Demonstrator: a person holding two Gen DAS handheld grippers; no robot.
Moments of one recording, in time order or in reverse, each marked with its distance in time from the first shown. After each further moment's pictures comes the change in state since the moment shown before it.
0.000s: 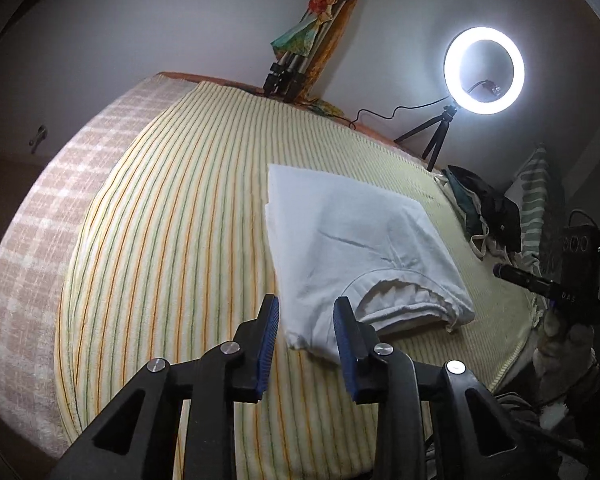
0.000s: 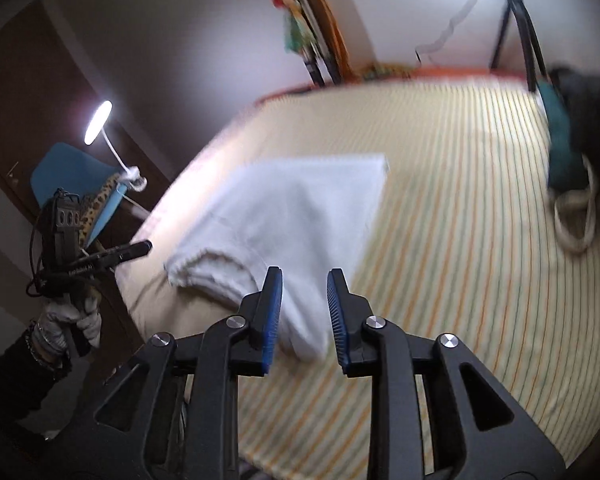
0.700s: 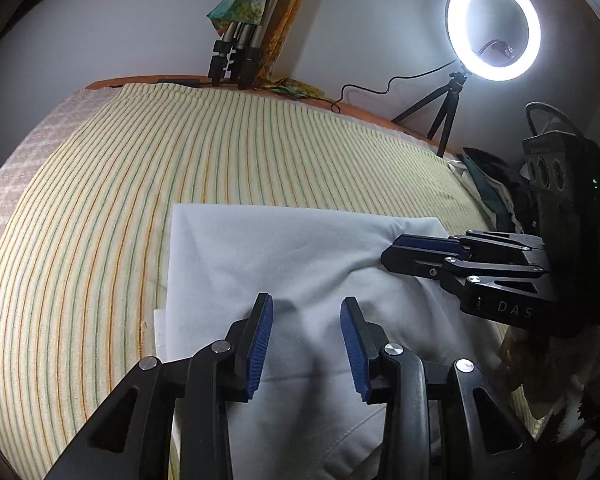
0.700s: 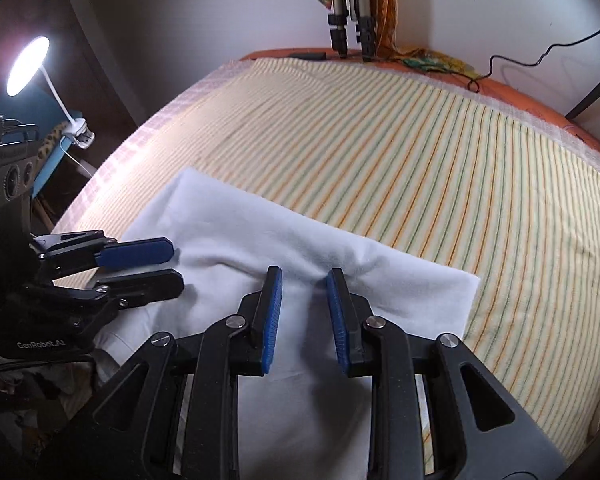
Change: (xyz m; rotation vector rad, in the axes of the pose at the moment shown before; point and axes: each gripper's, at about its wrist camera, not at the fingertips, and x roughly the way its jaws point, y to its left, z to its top) left arm 0.135 -0.036 0.059 0.101 0.047 0.016; right arm 0.163 0.006 0.068 -0.182 0.176 -0.122
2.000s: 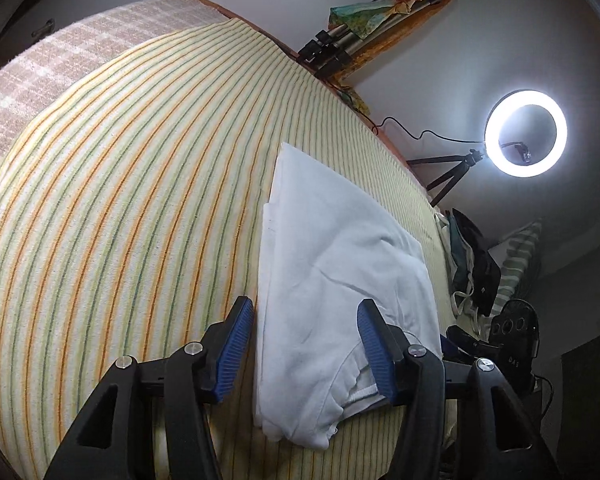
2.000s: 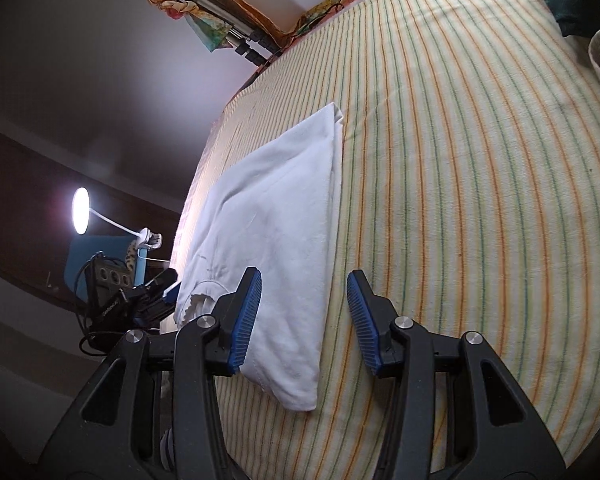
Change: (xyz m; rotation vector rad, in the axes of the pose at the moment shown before) left arm -0.052 0.073 -0.044 -0.440 0.029 -0.198; right arm -0.068 -0.083 -0.123 0.605 -0.095 0.361
